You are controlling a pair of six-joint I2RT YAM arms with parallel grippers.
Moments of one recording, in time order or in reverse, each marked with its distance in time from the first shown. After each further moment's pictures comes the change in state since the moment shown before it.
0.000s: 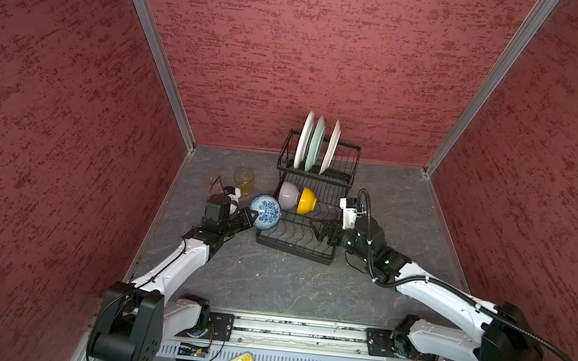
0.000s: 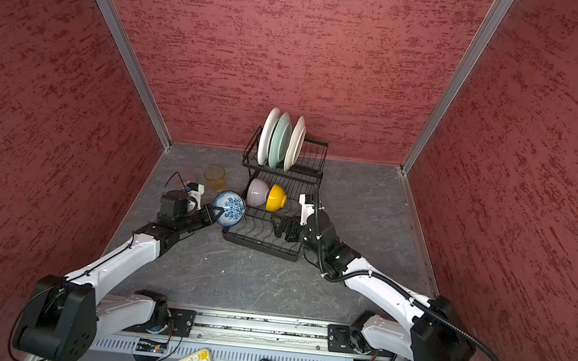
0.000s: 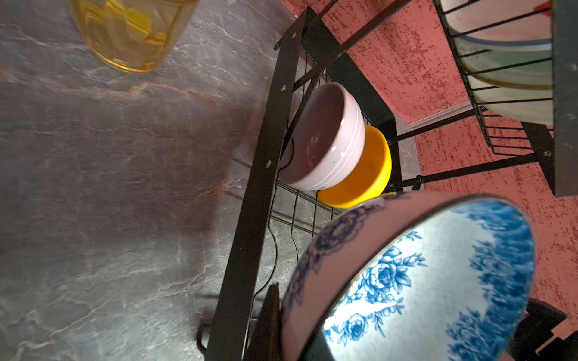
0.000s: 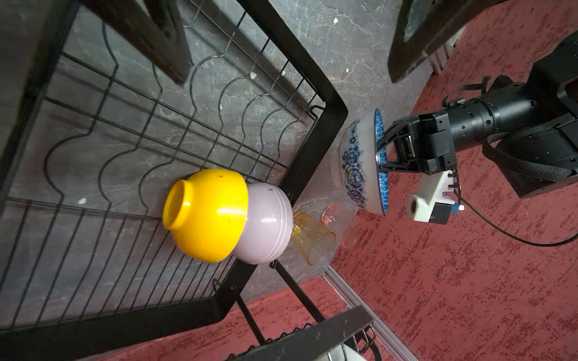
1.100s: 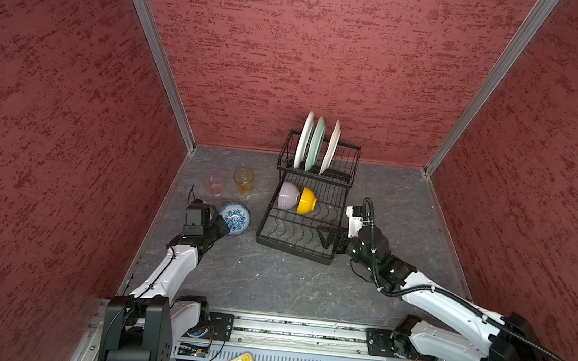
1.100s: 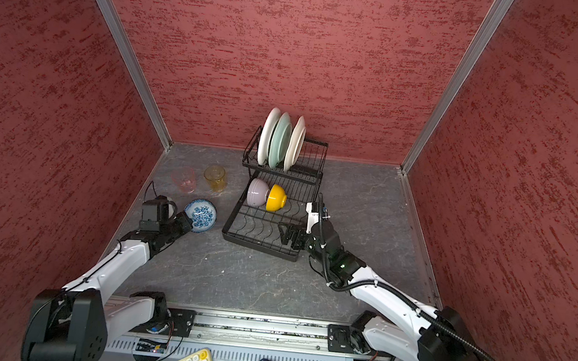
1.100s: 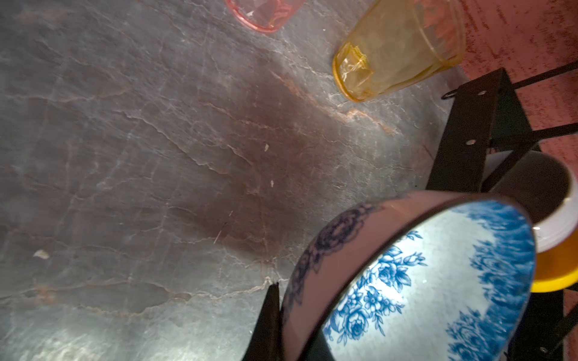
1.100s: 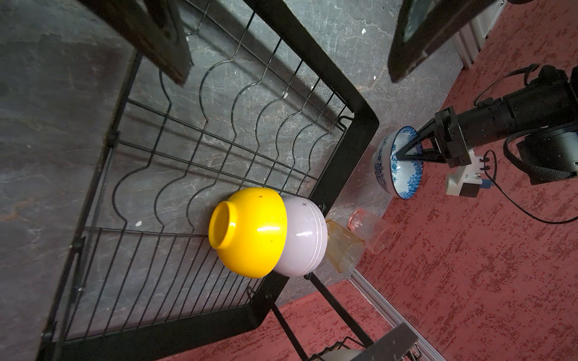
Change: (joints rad) left arm 0.246 -0.027 -0.074 -0.182 -0.204 0.042; right arm 0.000 -0.071 -0.085 -0.034 0.065 -0.007
